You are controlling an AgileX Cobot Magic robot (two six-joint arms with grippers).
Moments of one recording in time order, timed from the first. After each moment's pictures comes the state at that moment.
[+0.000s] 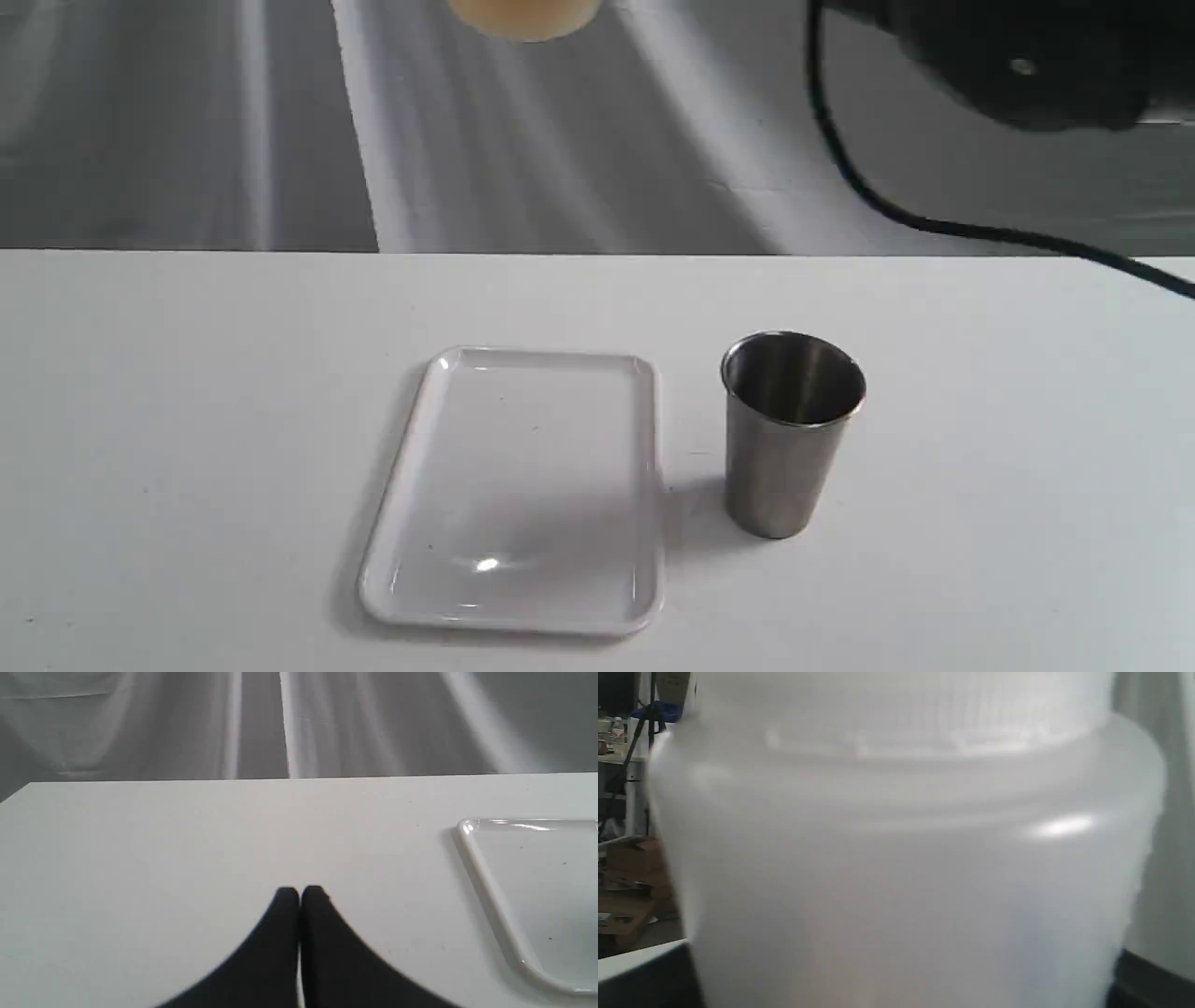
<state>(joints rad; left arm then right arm) 0.06 0.00 0.00 -0.02 0.27 0.04 0.46 1.61 -1.42 -0.58 -0.27 0.42</state>
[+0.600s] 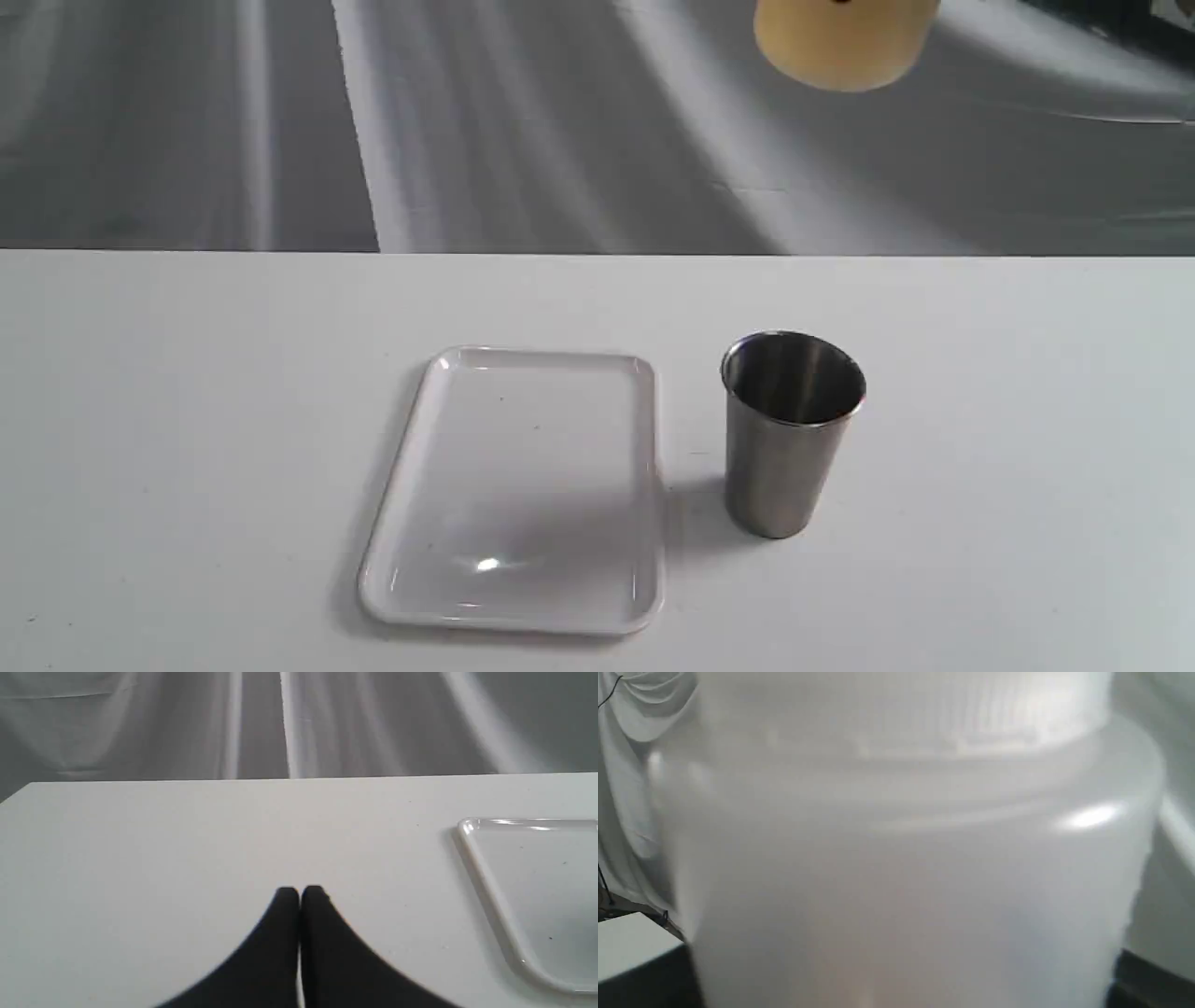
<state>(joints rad) 0.06 0.00 0.00 -0.02 0.27 0.04 0.23 1.29 -1.02 -0.57 -0.38 0.42</state>
